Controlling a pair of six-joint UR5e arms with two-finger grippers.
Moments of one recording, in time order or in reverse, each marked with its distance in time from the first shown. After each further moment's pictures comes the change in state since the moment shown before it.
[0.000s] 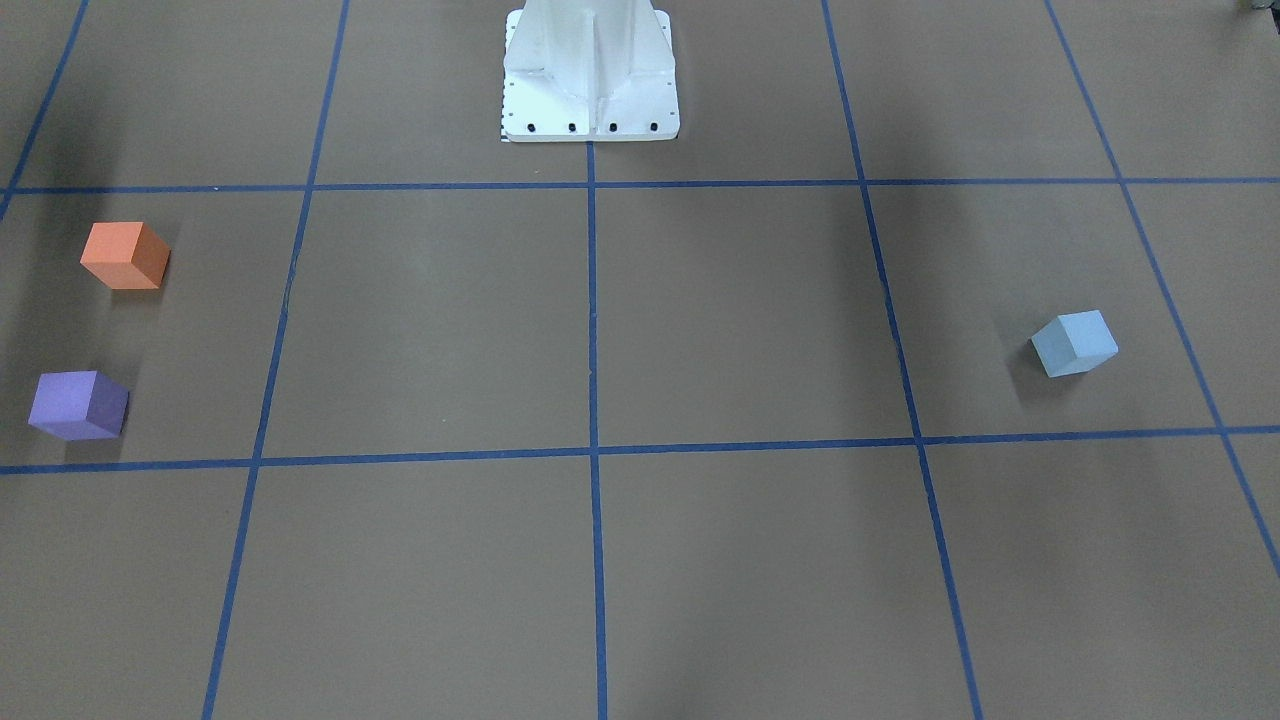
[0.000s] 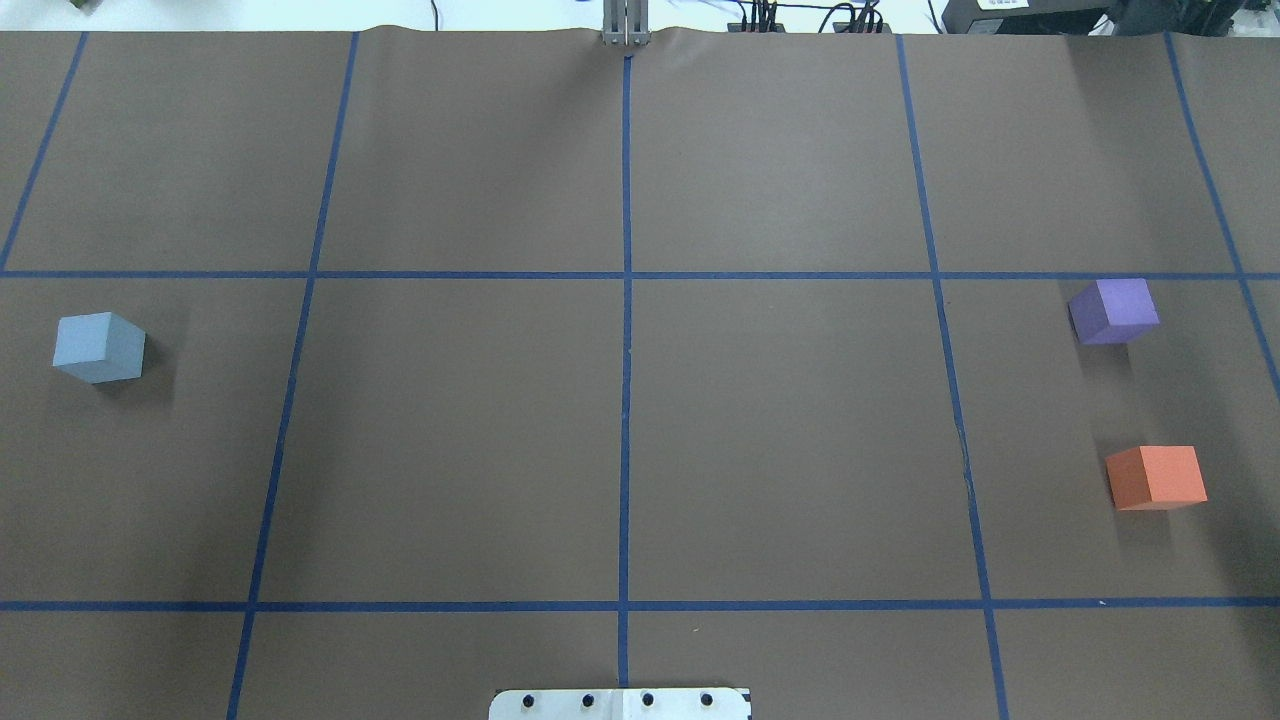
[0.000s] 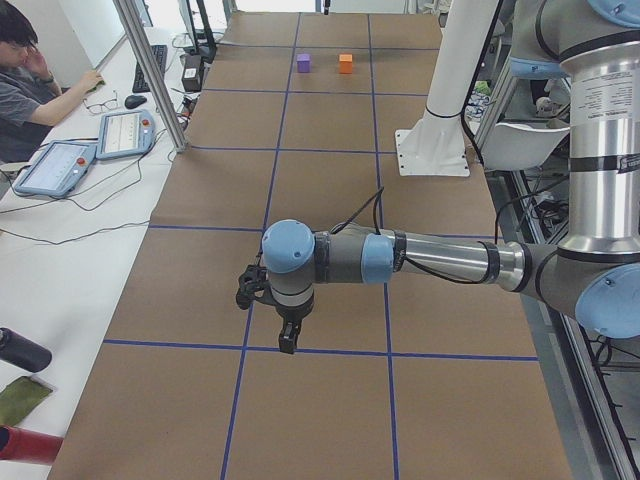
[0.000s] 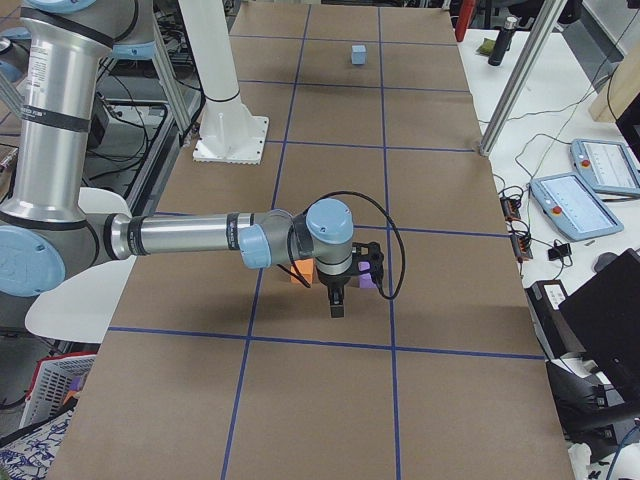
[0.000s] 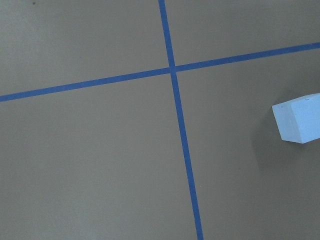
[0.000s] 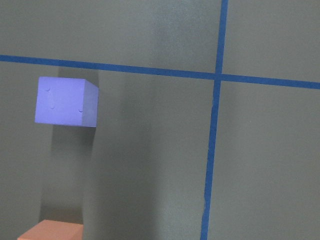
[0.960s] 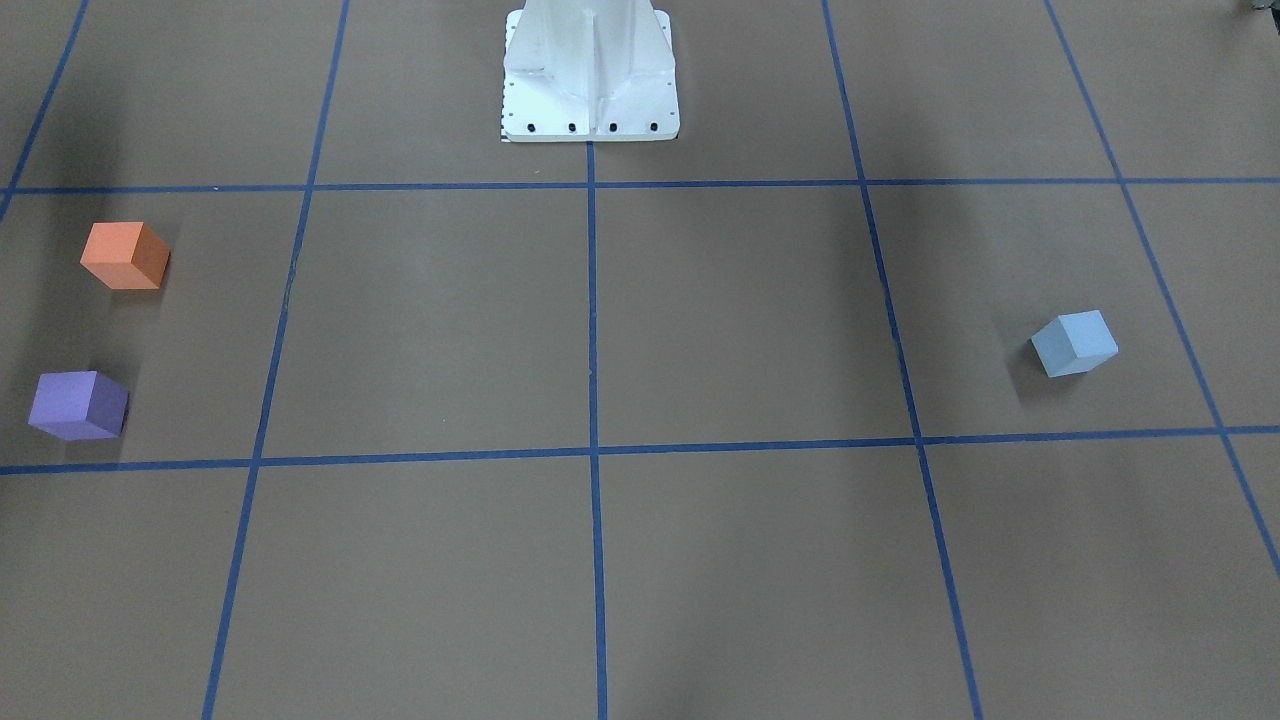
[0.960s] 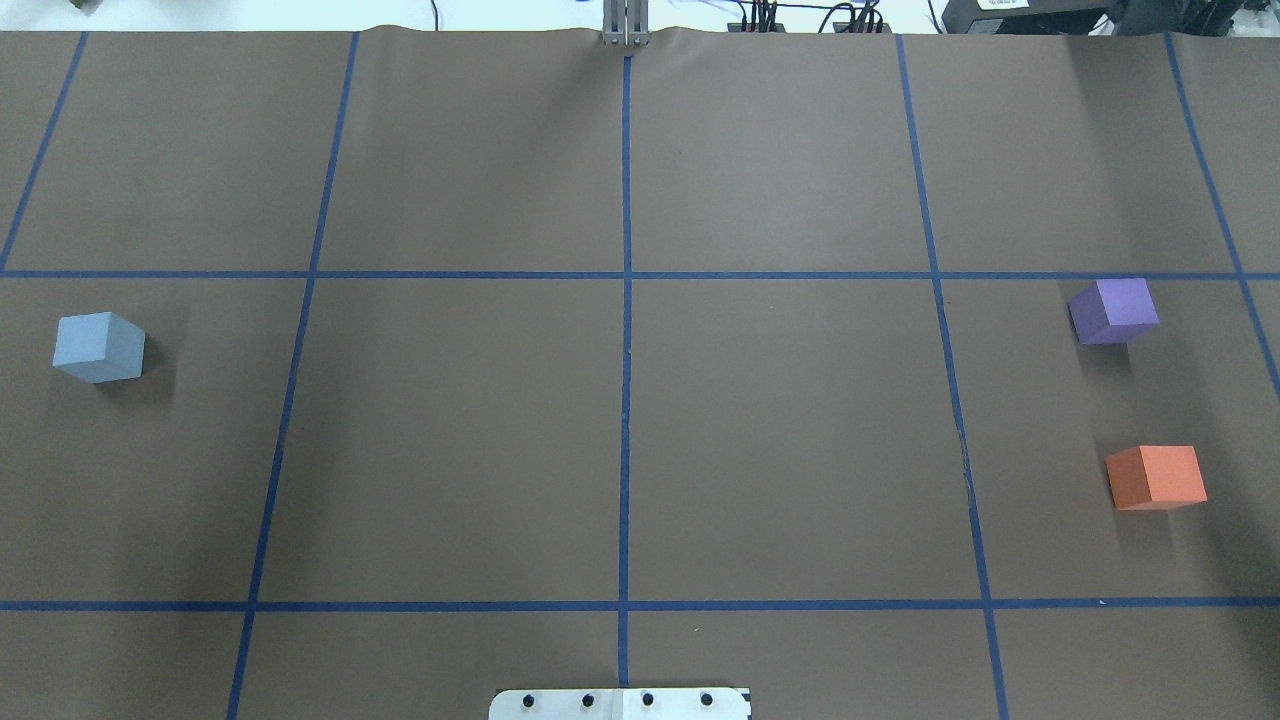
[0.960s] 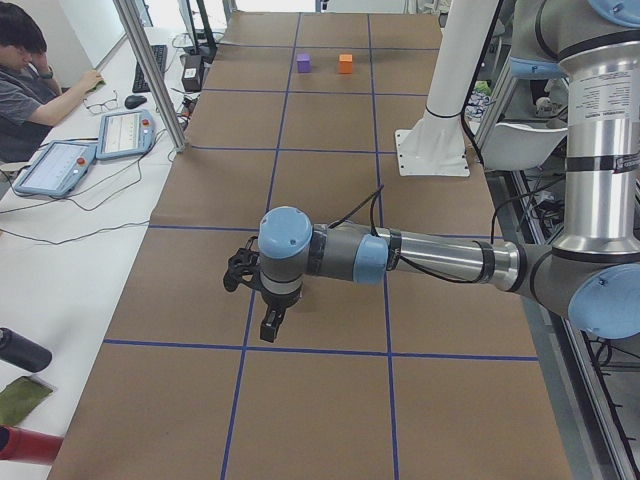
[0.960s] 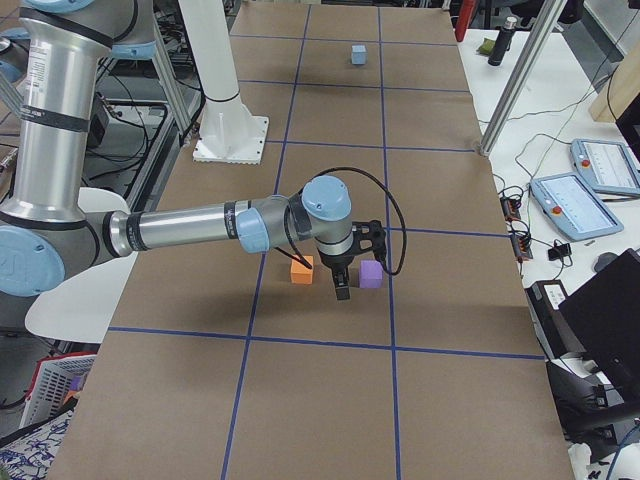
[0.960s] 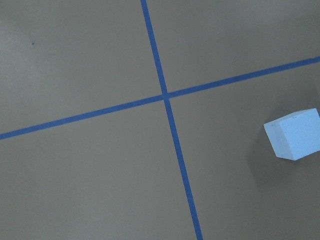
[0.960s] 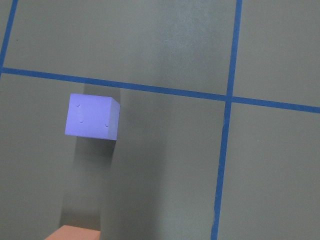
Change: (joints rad) left arm 0.006 -0.029 0.018 -0.166 -0.001 -0.087; right arm 0.009 0.003 0.077 -0.004 0.000 -0.002
